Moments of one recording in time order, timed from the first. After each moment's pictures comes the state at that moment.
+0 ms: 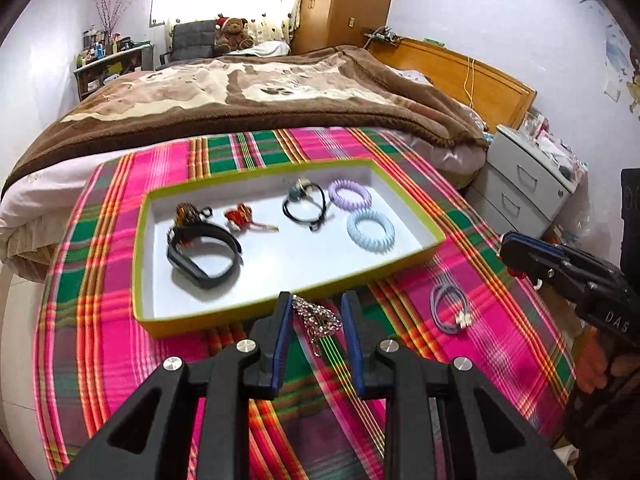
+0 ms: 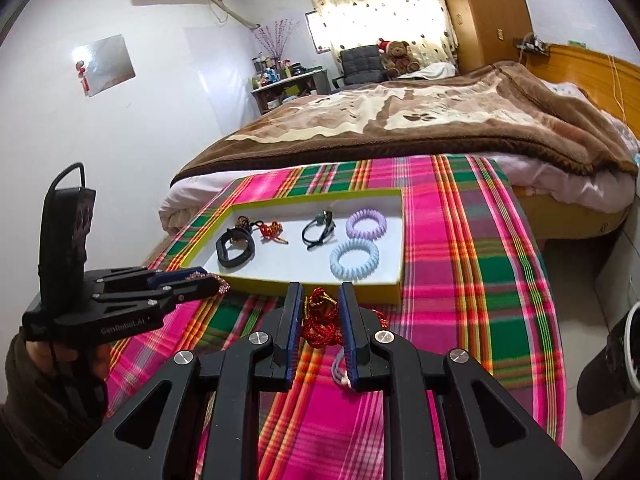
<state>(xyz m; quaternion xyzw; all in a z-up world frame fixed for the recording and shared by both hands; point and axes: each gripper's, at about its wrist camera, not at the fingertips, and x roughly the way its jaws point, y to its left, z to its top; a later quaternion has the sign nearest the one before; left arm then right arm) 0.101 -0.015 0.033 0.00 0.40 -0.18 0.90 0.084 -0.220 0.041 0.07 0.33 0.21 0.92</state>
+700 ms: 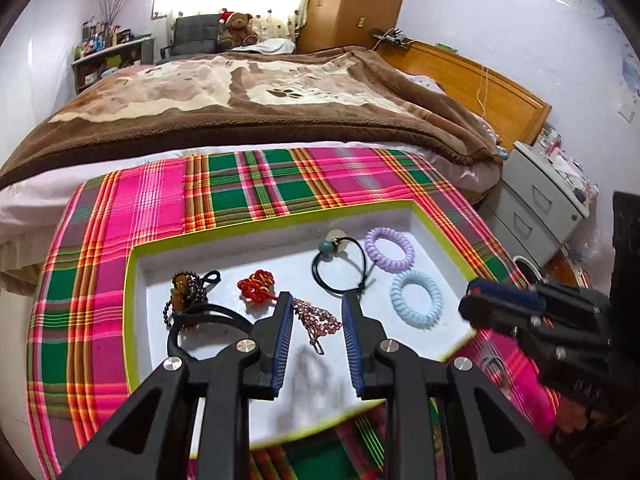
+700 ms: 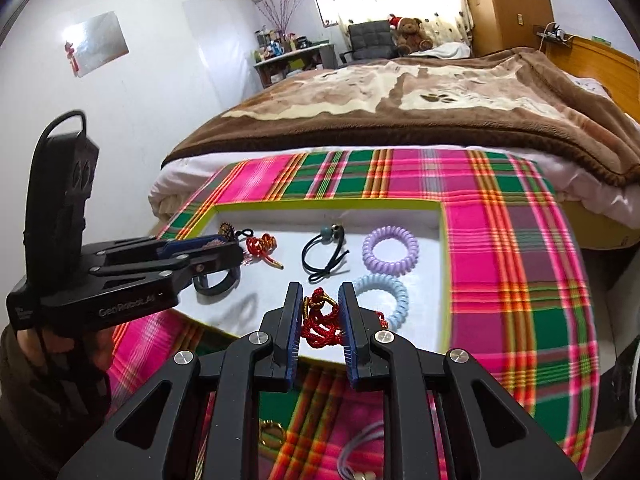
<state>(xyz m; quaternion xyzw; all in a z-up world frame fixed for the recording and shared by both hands) 0.185 -0.009 0.022 -0.02 0.41 -0.18 0.89 0.169 -0.178 0.020 0.05 0.38 0.22 0.90</state>
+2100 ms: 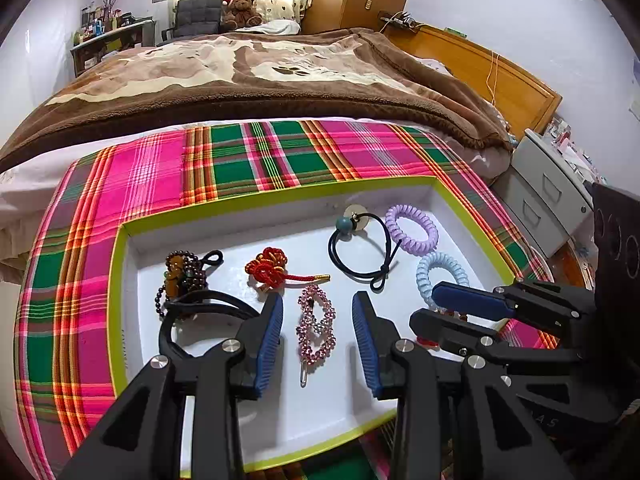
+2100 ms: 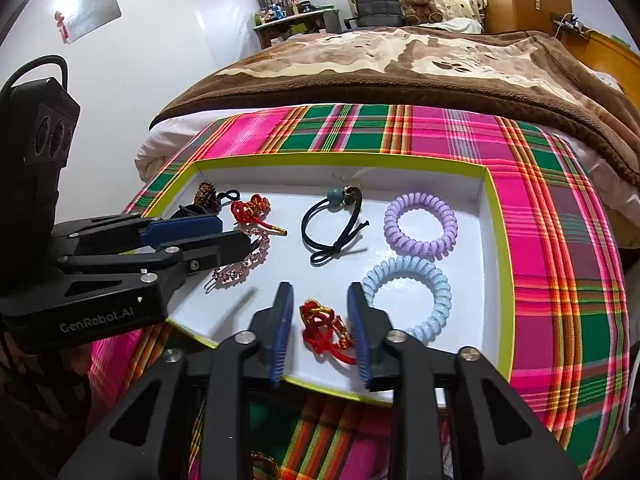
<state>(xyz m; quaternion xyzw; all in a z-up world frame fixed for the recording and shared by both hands) 0.194 -0.006 0.002 -0.02 0.44 -0.18 0.88 0.195 -0.148 -0.018 0.01 0.43 0.22 0.88</state>
